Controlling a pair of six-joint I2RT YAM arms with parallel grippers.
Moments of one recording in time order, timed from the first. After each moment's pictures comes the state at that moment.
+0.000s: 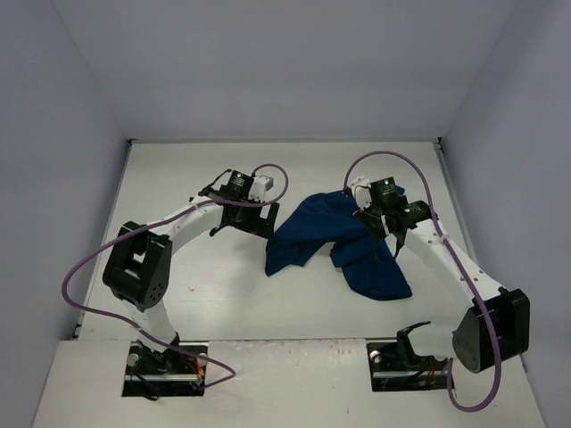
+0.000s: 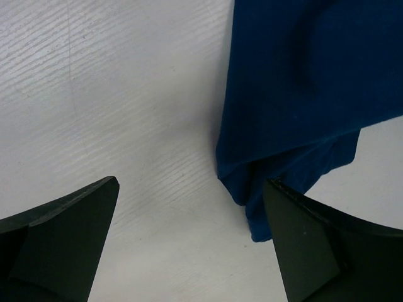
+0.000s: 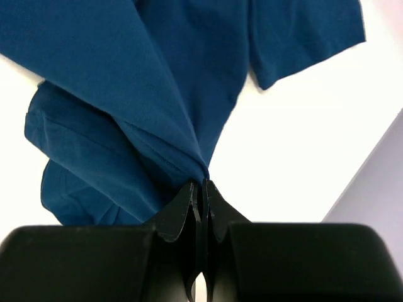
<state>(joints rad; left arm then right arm) -0.48 1.75 1.24 -0.50 0.22 -0.12 0.34 1.28 1.00 -0.70 0.14 -0.40</state>
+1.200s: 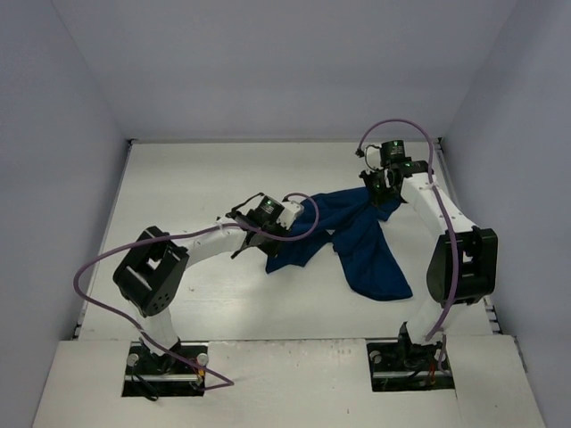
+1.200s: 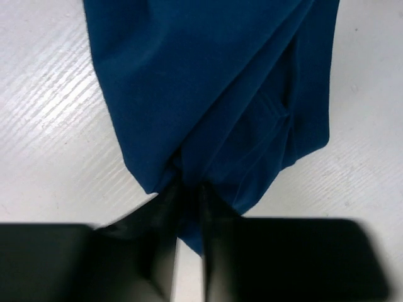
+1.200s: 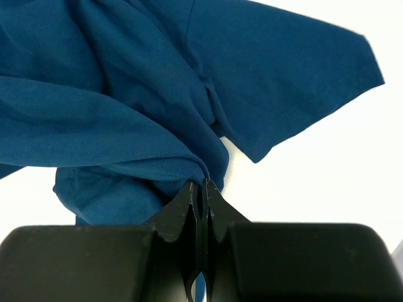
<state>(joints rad) -0.70 1.76 1.13 -0.34 0.09 -0.05 0.14 1.69 1.36 -0.68 -0.09 -0.27</state>
